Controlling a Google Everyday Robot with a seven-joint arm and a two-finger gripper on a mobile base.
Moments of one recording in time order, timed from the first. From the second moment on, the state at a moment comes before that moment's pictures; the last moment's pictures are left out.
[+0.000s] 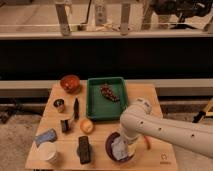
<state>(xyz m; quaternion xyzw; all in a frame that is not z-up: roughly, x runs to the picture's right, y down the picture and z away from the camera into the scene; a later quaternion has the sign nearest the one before) 0.094 0.248 0.708 -0.31 -0.11 -0.19 0.92</state>
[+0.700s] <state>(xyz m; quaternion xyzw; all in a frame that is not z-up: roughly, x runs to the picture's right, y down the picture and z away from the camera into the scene) 0.078 0.256 0.727 -0.30 -0.12 -0.22 0.92</state>
